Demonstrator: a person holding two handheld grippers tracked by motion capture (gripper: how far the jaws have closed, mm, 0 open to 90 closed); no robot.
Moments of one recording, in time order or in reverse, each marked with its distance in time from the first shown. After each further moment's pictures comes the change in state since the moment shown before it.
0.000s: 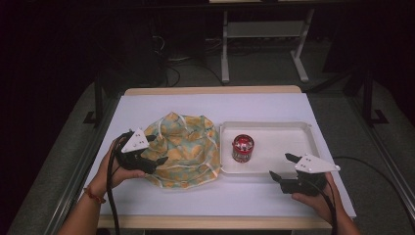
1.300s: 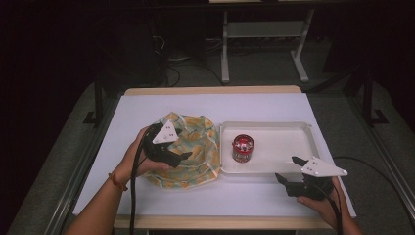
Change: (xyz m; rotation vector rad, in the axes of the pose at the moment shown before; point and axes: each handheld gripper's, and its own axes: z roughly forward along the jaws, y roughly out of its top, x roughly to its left) left arm -0.018 0.057 0.039 0.007 -0.067 0.102; right arm -0.002 -0.010 -0.013 0.011 -0.044 0.031
